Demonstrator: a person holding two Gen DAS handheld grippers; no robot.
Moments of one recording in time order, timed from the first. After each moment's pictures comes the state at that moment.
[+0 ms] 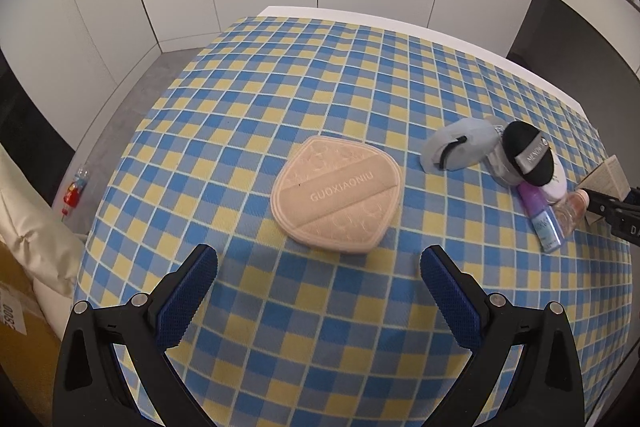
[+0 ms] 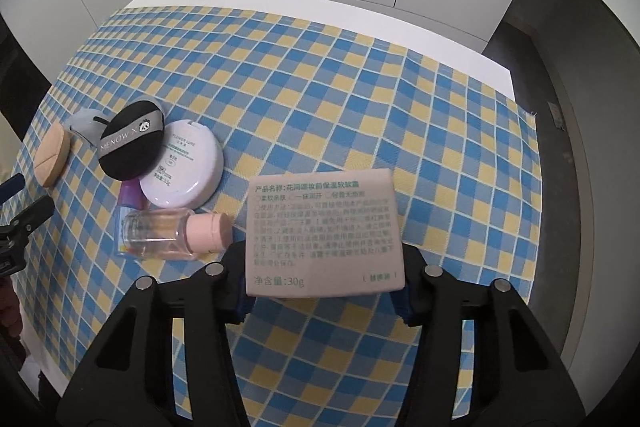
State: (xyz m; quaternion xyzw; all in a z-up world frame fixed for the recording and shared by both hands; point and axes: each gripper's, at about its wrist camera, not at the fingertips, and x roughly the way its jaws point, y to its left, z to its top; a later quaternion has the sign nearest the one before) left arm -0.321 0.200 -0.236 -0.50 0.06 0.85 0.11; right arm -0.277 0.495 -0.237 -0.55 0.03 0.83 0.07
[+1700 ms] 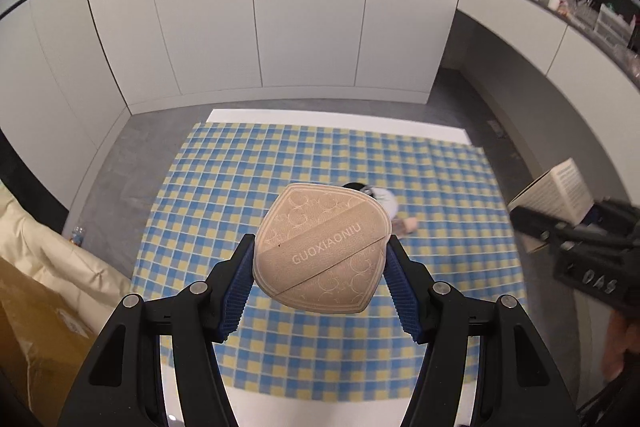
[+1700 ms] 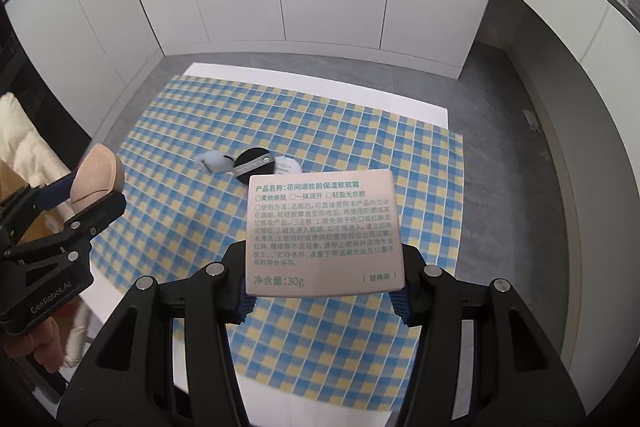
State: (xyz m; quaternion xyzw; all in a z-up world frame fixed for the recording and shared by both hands) left arm -0.224 0.243 -0.049 -0.44 0.08 0.87 0.20; right arm -0.168 0.441 -0.055 -0.49 0.07 0.86 0.10
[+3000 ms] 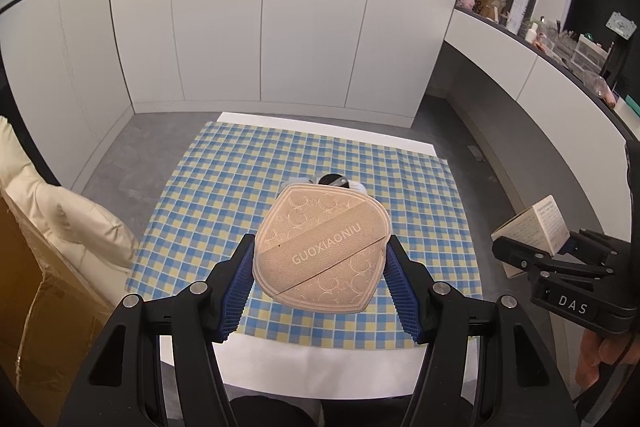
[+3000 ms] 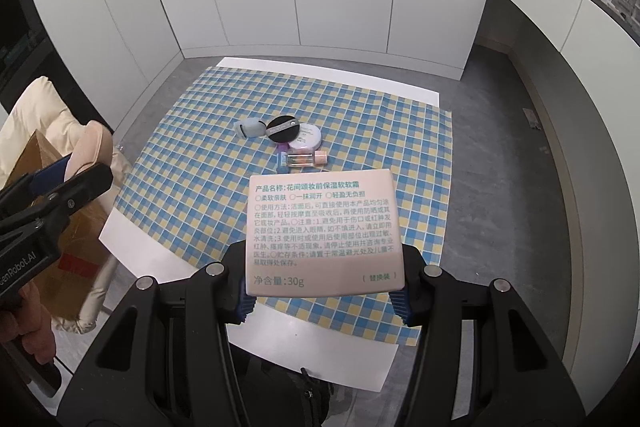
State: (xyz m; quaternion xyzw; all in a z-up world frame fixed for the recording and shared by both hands) left arm -0.139 0.199 -0.011 -0.41 0.03 0.89 0.21; right arm -0.076 0.412 -0.024 -0.48 0.07 0.87 0.08
